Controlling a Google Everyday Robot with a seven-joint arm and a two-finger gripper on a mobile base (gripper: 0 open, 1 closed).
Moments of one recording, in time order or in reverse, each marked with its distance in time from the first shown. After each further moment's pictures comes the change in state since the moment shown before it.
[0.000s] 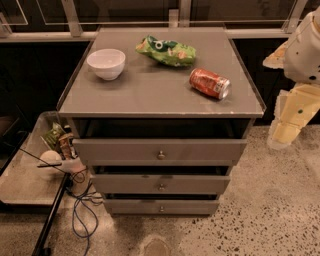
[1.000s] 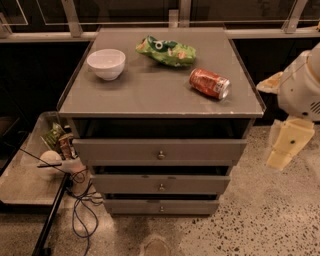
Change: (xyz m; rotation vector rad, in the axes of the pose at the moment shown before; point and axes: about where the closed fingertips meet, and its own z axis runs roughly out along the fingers) arm 0.010 0.023 0.039 -0.011 -0.055 -0.016
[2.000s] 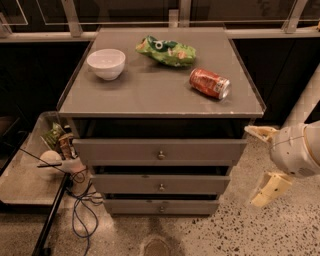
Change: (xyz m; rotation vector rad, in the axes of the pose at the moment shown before) arm 0.036 0.036 0.106 -0.004 -0.324 0.017
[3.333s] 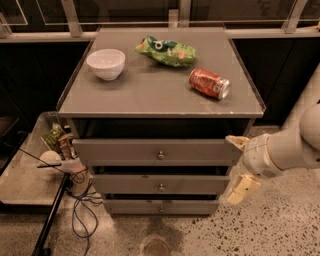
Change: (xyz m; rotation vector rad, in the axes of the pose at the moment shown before) arm 0.021 -0.013 0.080 -0.033 0.002 0.033
